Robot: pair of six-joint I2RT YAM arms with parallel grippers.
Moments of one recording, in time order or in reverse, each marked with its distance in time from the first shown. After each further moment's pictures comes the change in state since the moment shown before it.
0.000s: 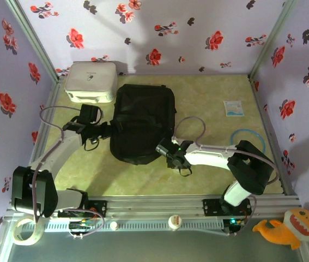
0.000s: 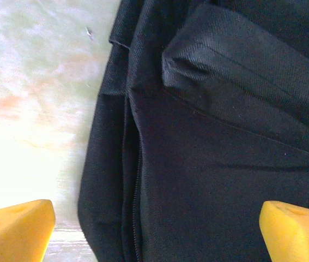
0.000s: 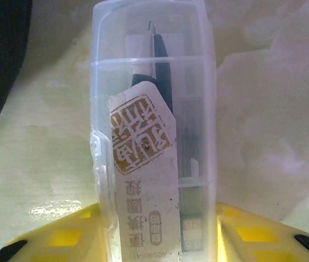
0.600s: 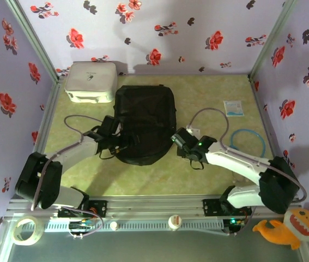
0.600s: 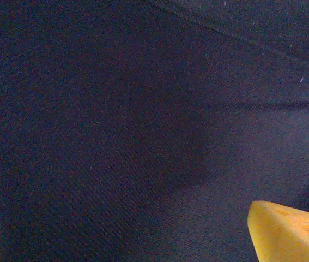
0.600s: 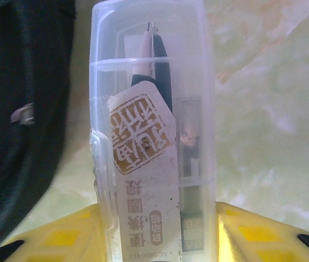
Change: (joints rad) left arm -0.290 0.103 -0.141 0.247 0.024 -0.221; right arm -0.137 -0.301 -0.019 -0.070 0.082 -0.073
